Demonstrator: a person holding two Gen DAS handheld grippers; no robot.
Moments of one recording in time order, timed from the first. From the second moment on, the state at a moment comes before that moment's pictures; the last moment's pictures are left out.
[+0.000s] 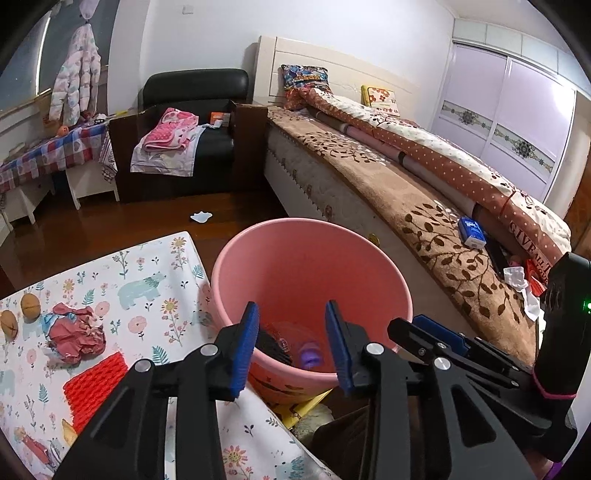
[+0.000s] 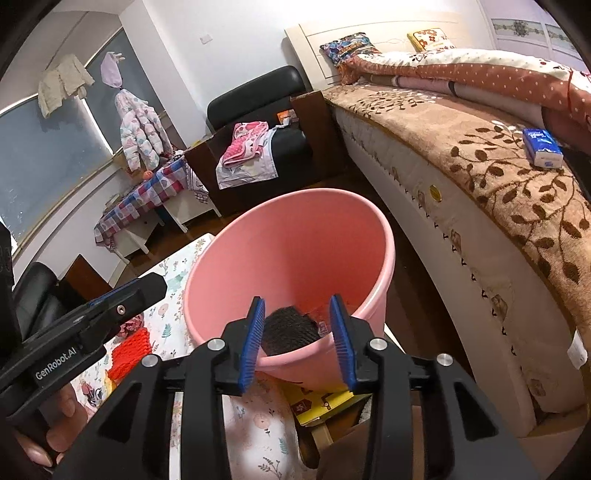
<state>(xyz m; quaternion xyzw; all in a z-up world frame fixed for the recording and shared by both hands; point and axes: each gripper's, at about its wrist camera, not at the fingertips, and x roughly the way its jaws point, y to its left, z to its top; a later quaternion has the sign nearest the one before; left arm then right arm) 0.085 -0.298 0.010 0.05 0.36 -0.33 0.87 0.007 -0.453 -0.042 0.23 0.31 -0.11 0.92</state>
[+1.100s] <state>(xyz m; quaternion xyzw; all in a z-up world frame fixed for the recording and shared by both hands) 0.051 -0.122 0.014 -0.01 0.37 -0.17 0.91 -0.012 -0.328 -0.039 0.19 0.33 0.00 0.92</state>
